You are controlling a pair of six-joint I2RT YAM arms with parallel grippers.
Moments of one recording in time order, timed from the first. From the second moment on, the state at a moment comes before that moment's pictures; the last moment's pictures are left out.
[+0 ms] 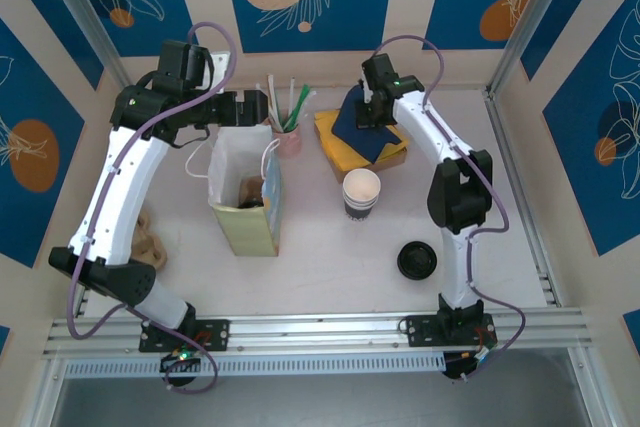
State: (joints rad) left arm -0.36 1.55 2.00 -1.18 0.14 -0.26; right arm 0.33 2.10 2.01 -0.95 0.01 0.20
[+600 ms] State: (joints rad) left arm -0.36 1.43 1.96 -1.22 -0.05 -0.31; right arm 0.31 1.76 1.89 -0.96 -0.27 0.43
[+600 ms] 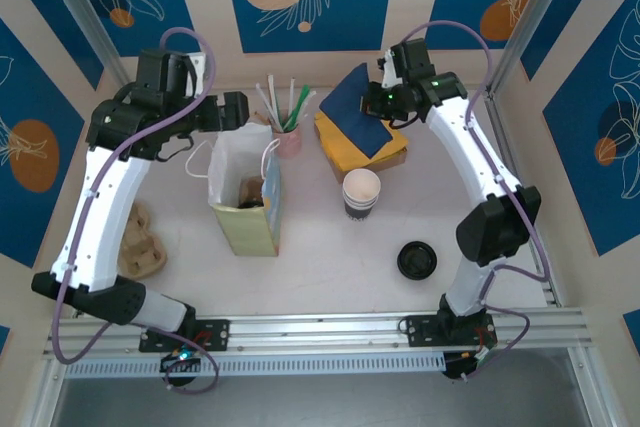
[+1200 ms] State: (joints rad) left arm -0.36 1.18 1.77 -1.29 -0.15 -0.46; right arm 0.36 1.55 1.86 -0.85 -0.44 0.62
